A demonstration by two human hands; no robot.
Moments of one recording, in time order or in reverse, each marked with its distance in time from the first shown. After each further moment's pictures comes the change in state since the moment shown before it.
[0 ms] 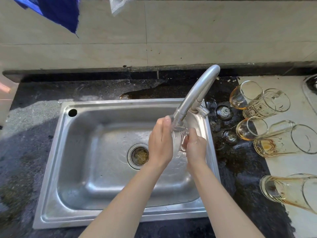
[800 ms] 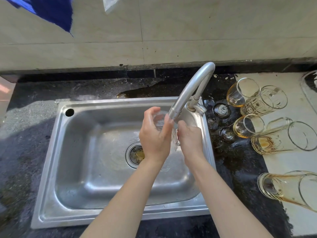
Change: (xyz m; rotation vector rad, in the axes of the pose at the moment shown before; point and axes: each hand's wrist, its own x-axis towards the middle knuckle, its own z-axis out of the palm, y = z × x) left_hand 0.009 -0.003 0.002 0.015 0.246 0.214; right_hand -0.003 -0.023 0.004 -0.159 -0.121 -0.125
